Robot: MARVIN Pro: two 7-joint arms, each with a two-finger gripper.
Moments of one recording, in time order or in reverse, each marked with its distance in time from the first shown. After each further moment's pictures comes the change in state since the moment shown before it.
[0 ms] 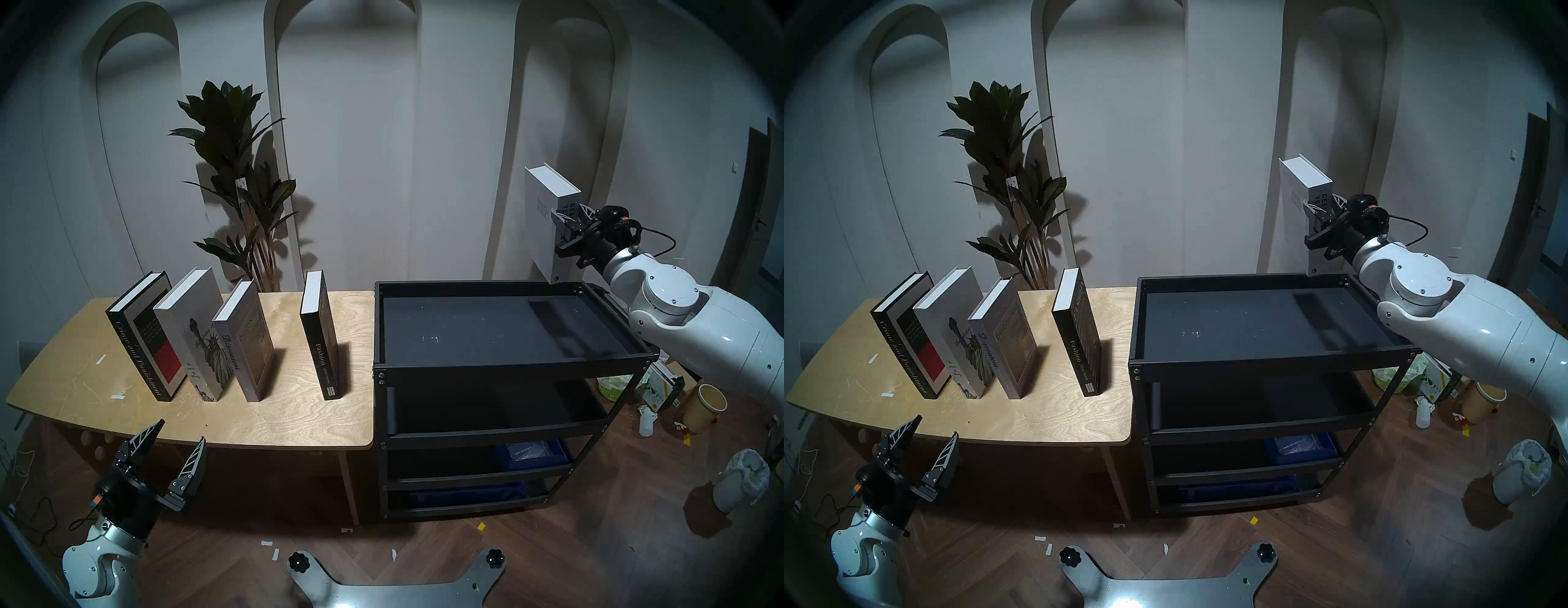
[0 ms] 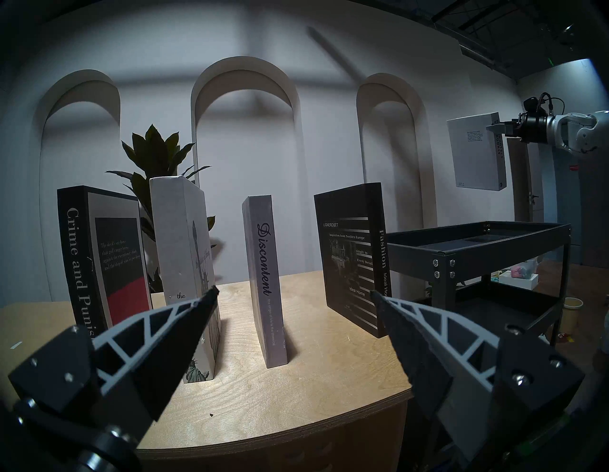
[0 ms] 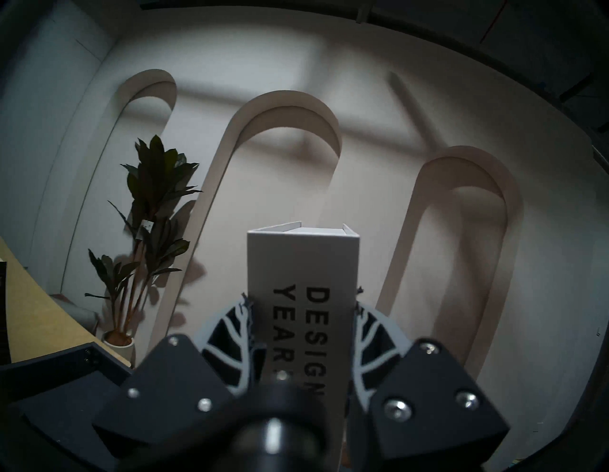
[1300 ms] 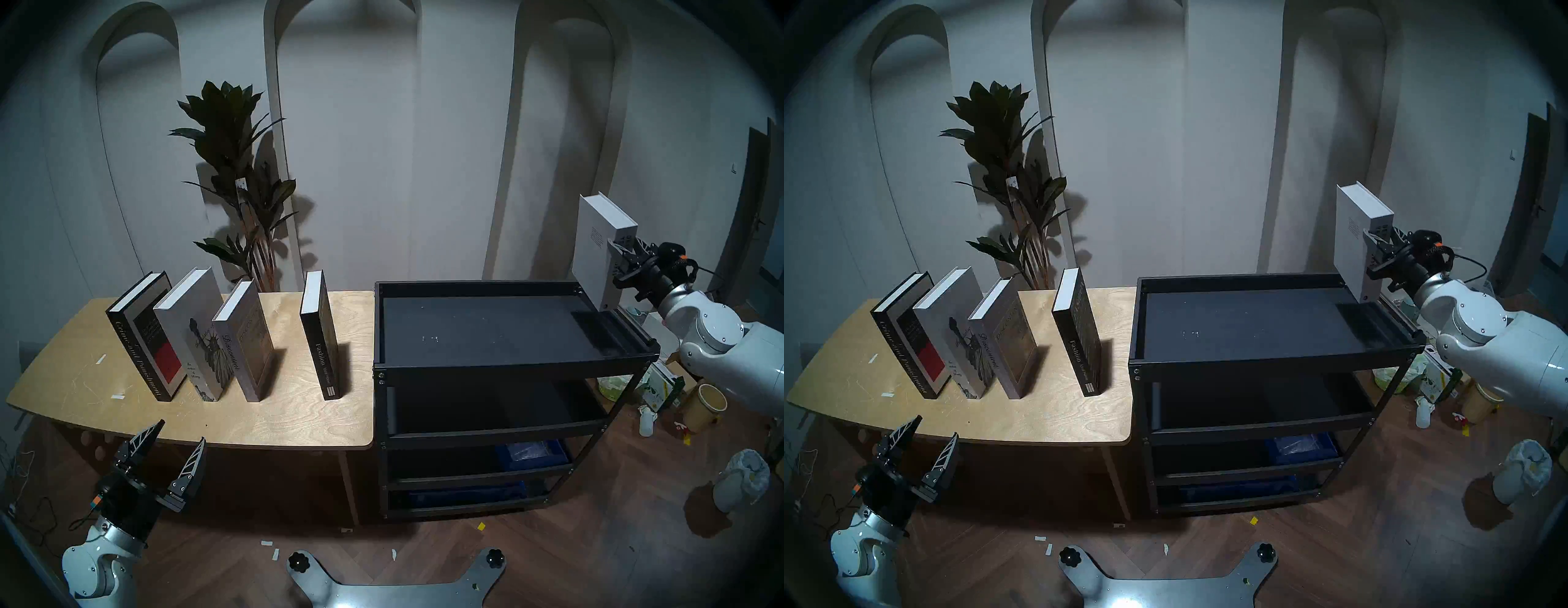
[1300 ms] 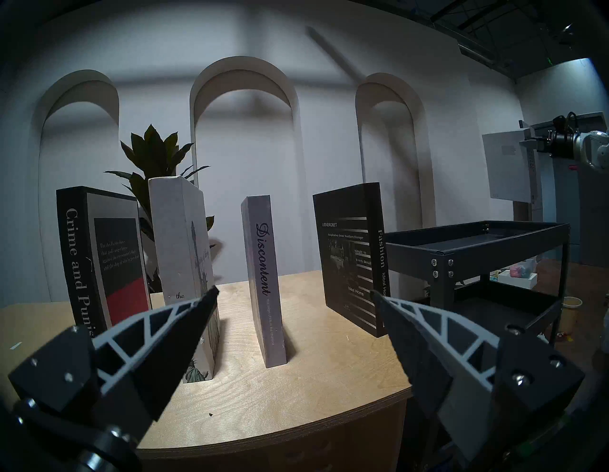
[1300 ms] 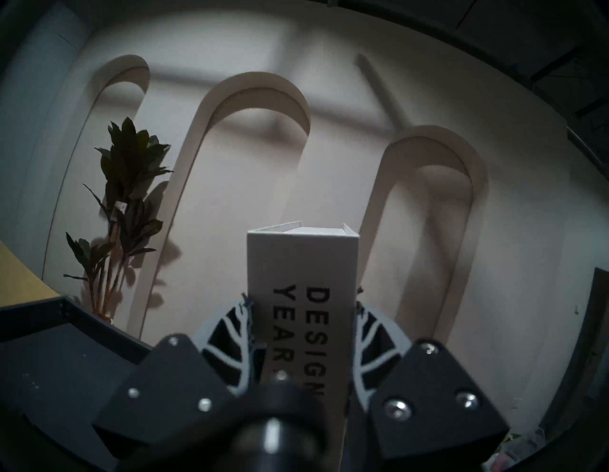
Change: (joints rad) left arm 0.003 0.000 -0.001 -0.002 0.000 0.000 -0.003; right arm -0.181 0.162 -0.036 0.114 0.116 -0.230 0.051
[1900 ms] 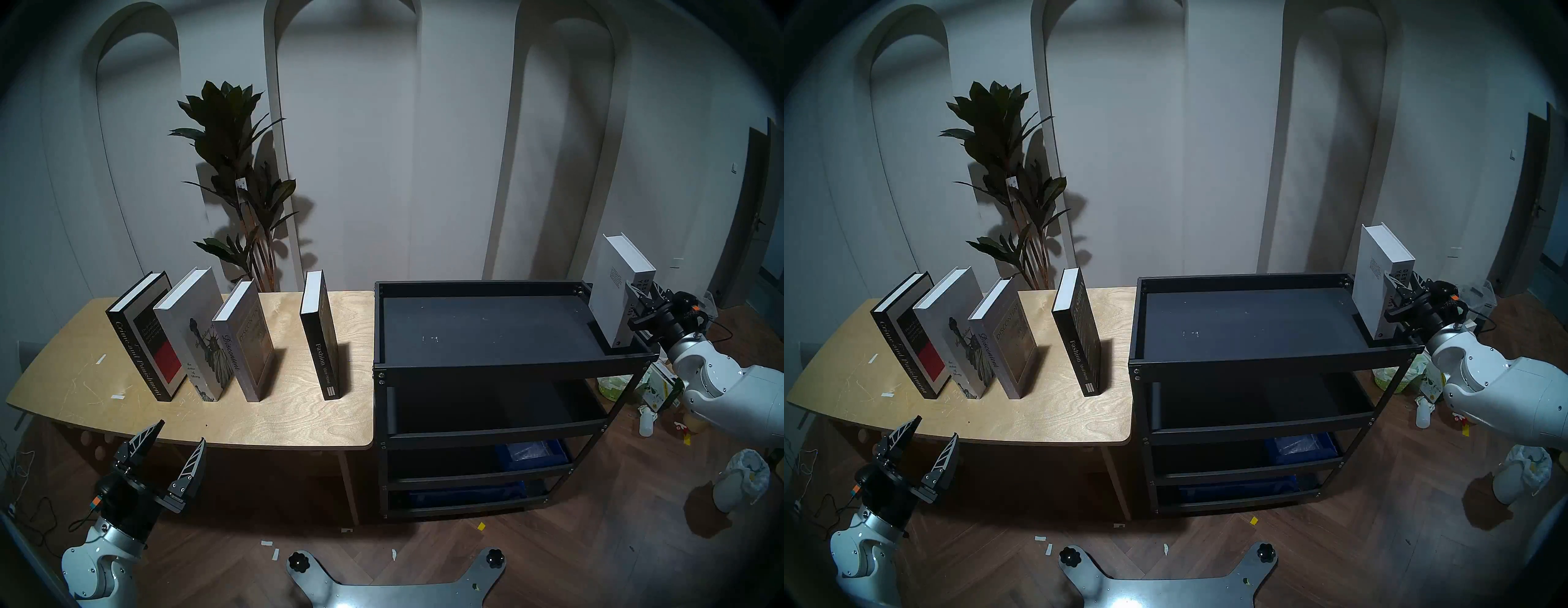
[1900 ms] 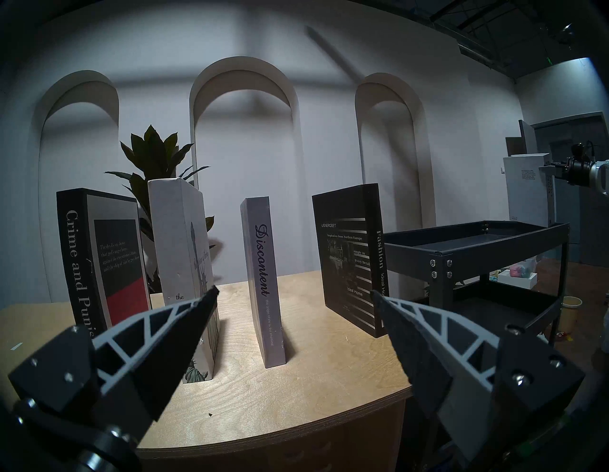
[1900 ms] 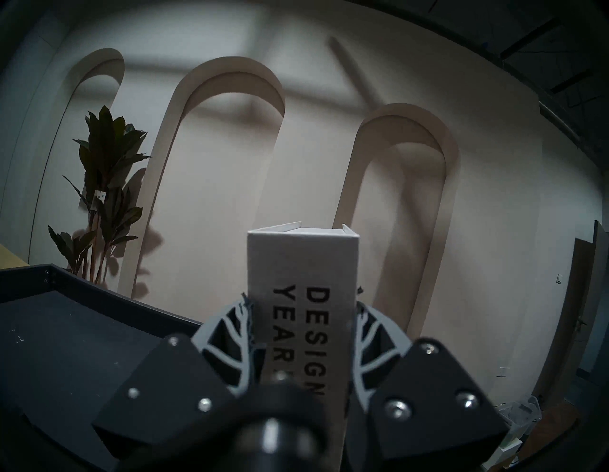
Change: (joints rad) left arm 0.011 -0.007 -0.002 -0.013 0.001 0.001 0.004; right arm -0.109 0.005 -0.054 0.084 0.090 -0.244 0.004
